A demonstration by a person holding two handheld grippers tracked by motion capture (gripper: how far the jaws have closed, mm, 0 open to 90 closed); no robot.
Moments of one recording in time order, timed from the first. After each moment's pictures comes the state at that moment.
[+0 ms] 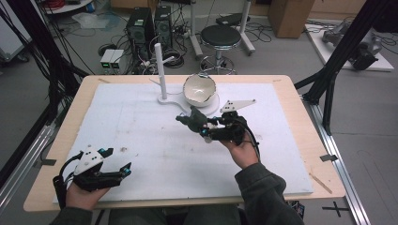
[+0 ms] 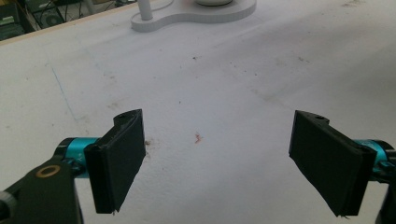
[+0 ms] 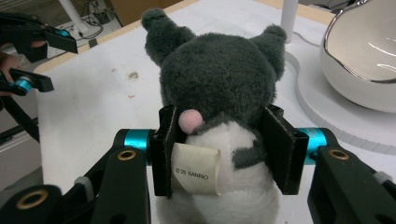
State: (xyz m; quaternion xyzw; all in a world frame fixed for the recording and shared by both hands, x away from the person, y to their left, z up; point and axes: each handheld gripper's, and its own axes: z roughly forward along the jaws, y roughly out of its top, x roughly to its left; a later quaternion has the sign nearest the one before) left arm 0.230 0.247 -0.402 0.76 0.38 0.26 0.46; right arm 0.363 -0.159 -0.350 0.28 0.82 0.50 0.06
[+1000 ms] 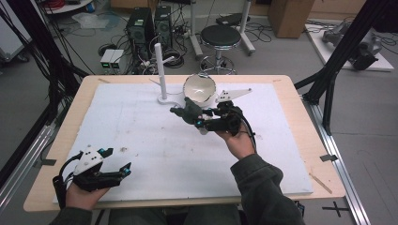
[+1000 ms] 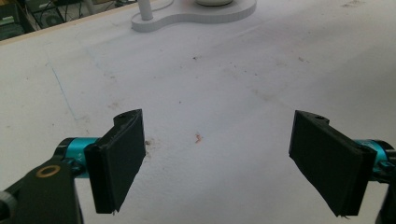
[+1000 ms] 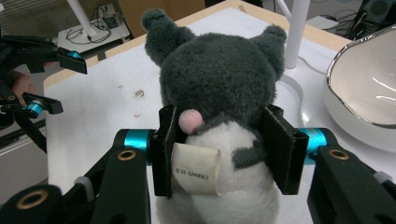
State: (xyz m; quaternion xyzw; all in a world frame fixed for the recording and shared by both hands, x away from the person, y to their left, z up) left arm 0.230 0.247 -0.402 0.76 0.39 0.26 0.46; right arm 0.377 -0.145 -0.327 0.26 0.82 0.51 0.06
